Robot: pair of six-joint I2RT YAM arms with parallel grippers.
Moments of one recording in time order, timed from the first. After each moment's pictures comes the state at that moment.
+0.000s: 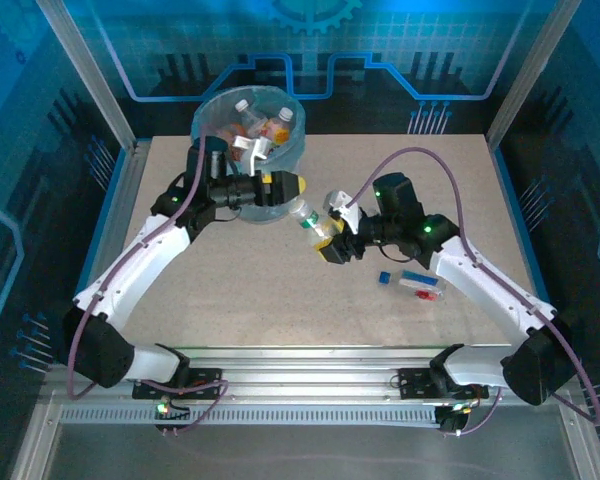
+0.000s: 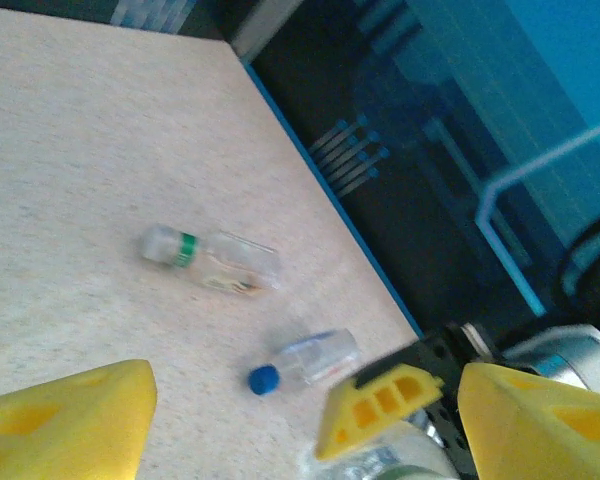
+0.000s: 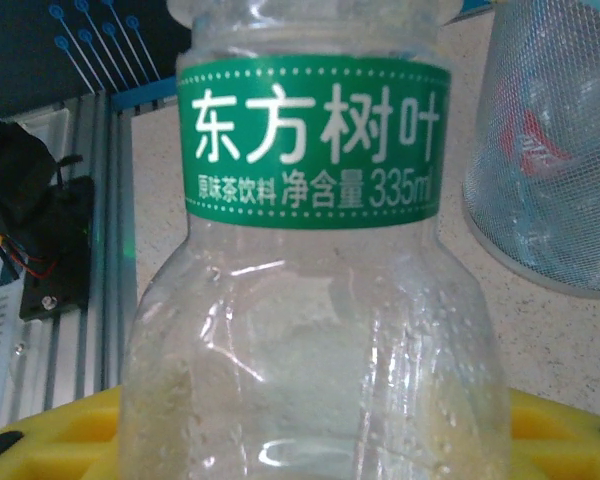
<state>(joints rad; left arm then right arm) -0.39 1.38 1.30 -0.32 0.68 -0.53 0.54 1.27 1.12 -0.50 -0.66 -0.31</state>
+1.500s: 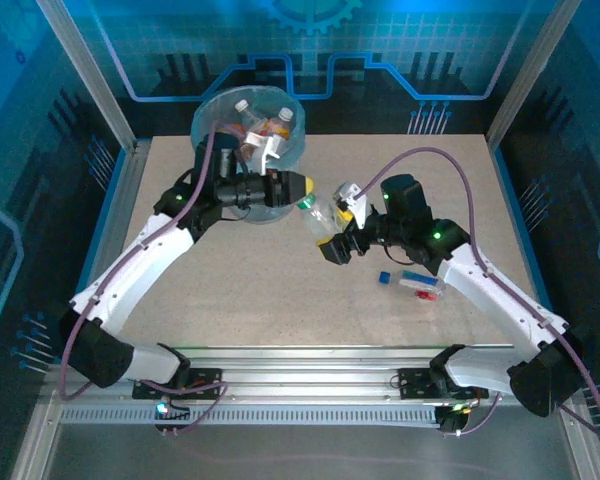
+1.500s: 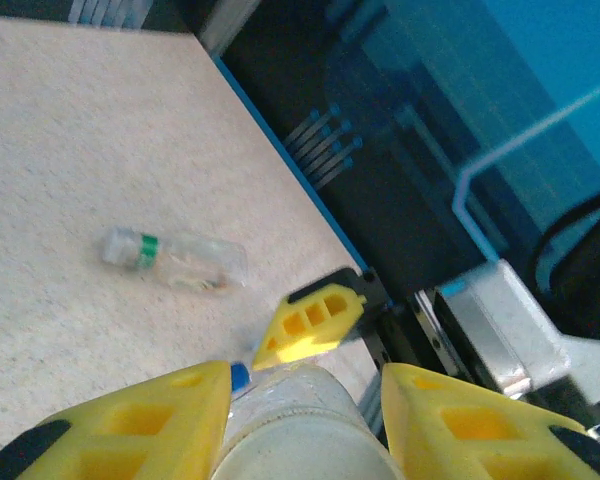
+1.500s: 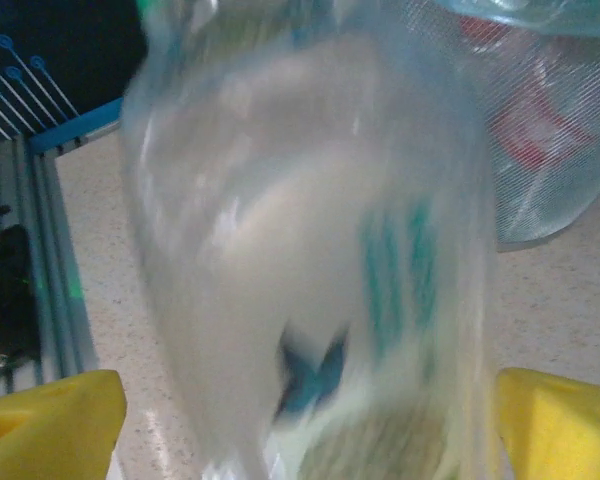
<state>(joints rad) -0.44 1.38 1.41 -0.39 0.59 -0.54 0.54 1.20 1.10 -0.49 -0.47 -0.15</state>
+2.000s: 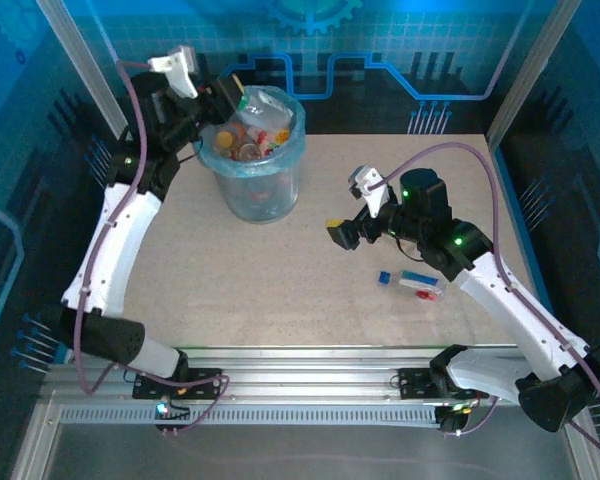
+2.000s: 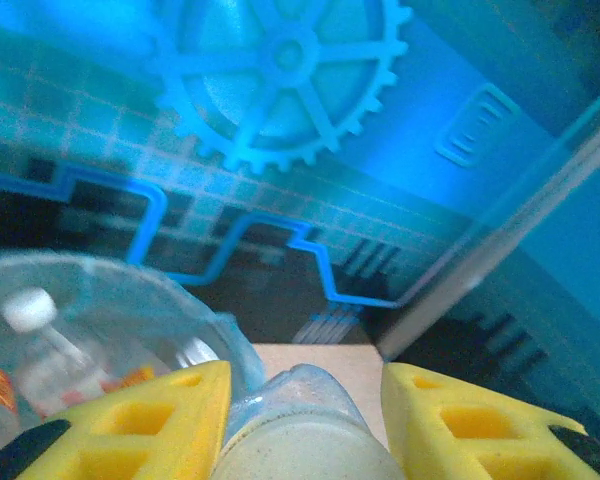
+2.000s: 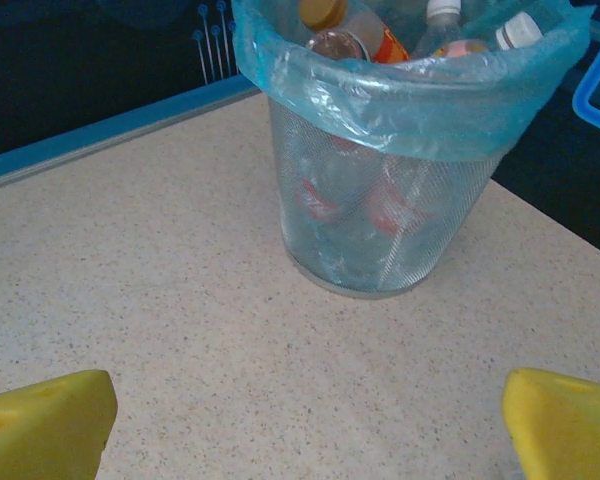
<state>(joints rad) -0.18 1.52 1.81 -0.35 0.22 -0.53 0.54 1.11 1.17 -0.50 -0.28 -0.19</state>
